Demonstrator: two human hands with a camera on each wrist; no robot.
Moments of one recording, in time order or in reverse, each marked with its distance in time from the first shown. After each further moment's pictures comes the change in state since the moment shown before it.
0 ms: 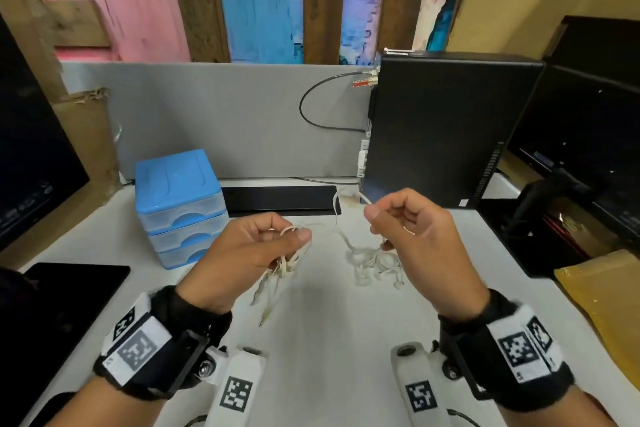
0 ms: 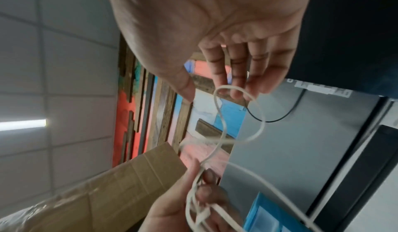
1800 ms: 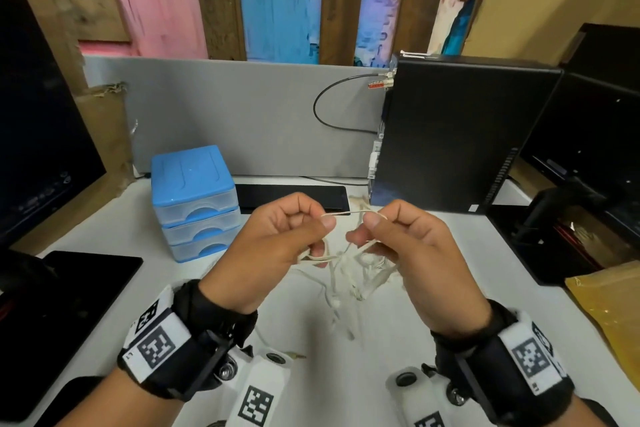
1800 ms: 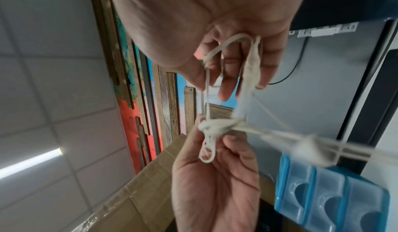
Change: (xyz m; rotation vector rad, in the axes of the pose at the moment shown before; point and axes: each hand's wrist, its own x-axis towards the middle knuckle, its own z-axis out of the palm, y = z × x) left_hand -0.009 0.016 0.016 -0.185 -0.055 0.125; right_hand -0.012 -0.012 0.021 0.253 -0.149 0.115
